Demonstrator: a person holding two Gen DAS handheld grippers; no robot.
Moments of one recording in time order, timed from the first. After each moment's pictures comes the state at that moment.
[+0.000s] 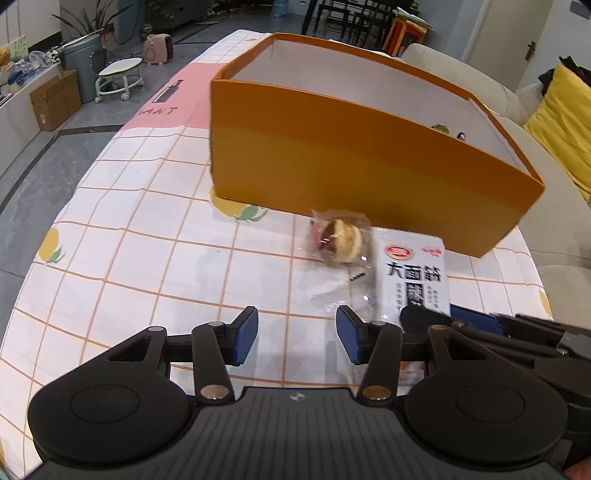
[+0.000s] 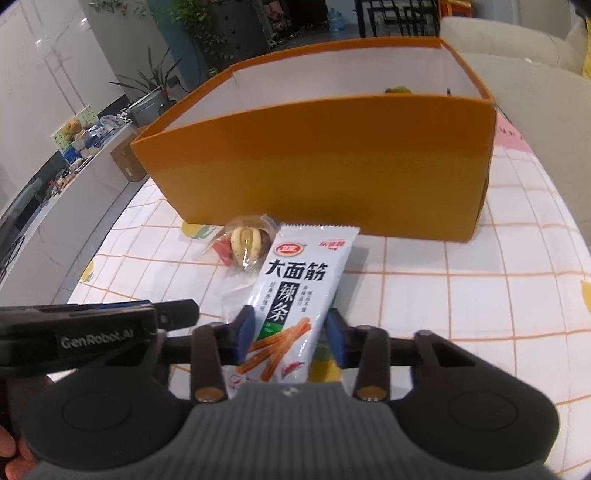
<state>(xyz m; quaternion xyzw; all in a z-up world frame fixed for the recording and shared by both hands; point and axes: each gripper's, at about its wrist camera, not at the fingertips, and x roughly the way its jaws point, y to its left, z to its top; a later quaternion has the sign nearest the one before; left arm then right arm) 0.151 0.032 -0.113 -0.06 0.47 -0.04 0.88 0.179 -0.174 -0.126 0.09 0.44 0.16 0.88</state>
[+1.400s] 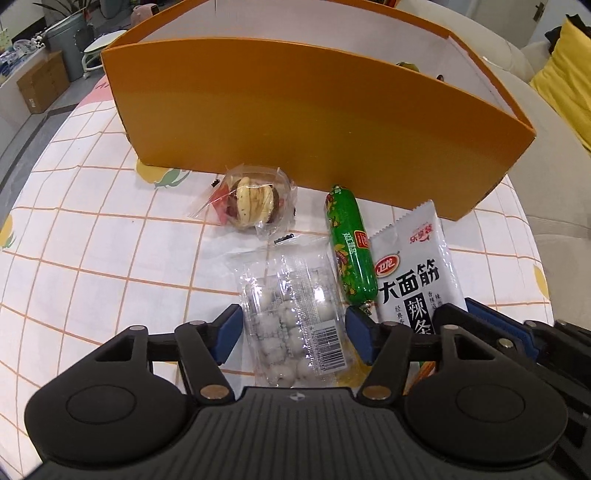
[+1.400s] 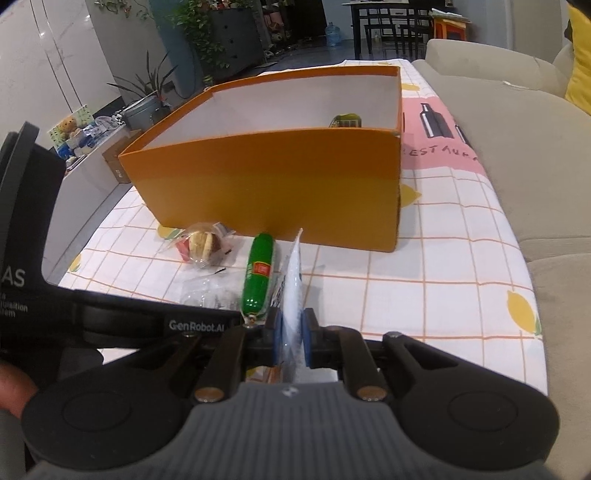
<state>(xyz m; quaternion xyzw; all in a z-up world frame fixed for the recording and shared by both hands) 0.173 -0.038 -0.129 -0.04 0.53 -0.03 0.85 0.156 -0.224 -0.107 0.06 0.43 0.15 0.89</state>
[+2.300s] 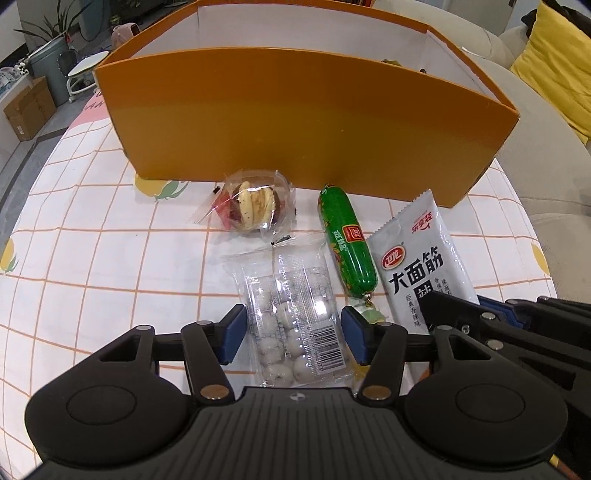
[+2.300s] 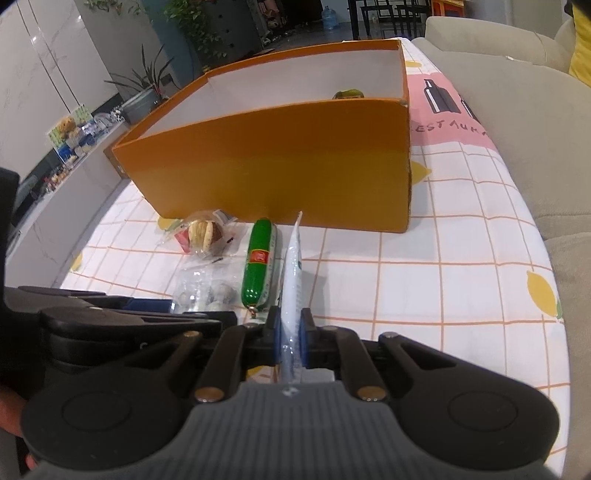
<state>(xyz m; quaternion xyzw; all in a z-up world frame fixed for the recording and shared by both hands) 0.169 -0.036 -0.126 -0.01 0.52 -0.05 0.85 0.164 -0.219 -0.118 0.08 0.45 0.15 0.88</state>
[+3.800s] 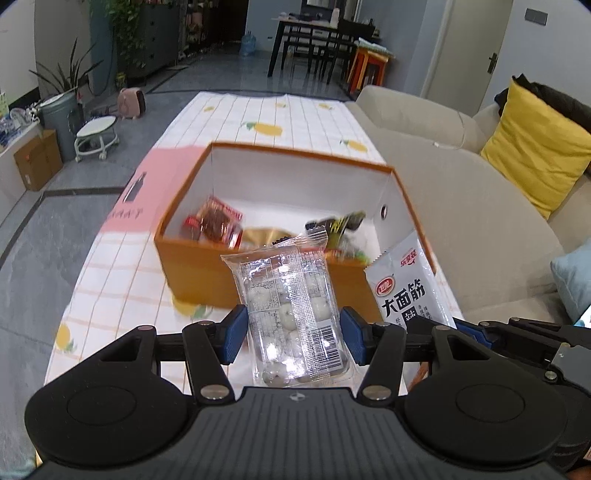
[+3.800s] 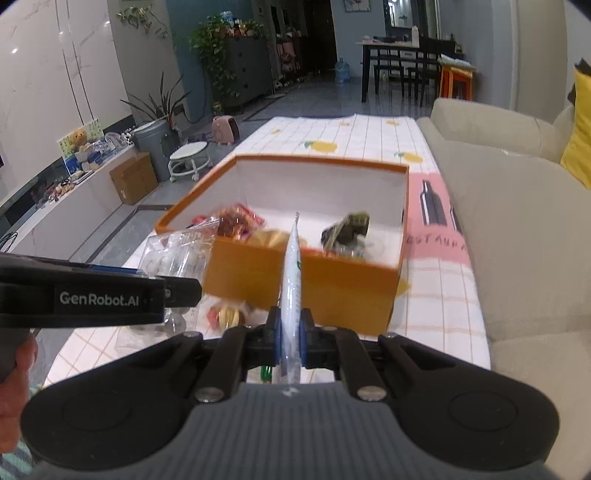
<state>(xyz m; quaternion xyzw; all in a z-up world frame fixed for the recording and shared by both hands) 0.169 -0.018 0.004 -0.04 0.41 -0.07 0.91 0.162 -0.212 -0.014 0.02 0.37 0.14 0.92</state>
